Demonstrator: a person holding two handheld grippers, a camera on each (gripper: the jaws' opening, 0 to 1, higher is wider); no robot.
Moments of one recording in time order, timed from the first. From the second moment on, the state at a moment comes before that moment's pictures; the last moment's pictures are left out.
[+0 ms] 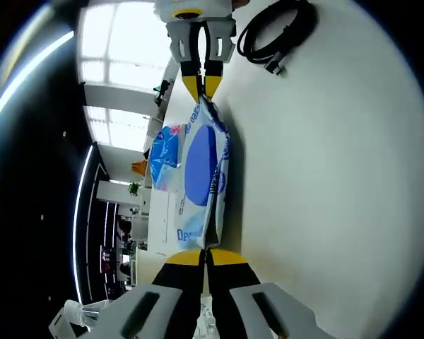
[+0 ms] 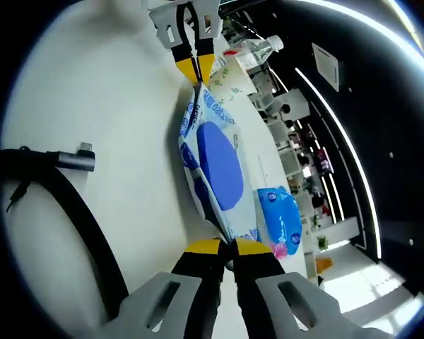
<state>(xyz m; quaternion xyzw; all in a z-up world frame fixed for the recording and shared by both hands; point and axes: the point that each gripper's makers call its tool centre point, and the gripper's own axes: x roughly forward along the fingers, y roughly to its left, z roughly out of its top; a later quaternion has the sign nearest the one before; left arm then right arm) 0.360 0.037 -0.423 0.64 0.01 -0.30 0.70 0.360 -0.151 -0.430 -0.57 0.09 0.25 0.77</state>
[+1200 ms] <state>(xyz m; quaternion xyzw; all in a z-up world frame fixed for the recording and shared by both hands) 0.351 0.051 -0.417 0.62 0.02 -0.30 0.72 0.344 -0.157 -0.436 -0.51 0.12 0.27 0.81</state>
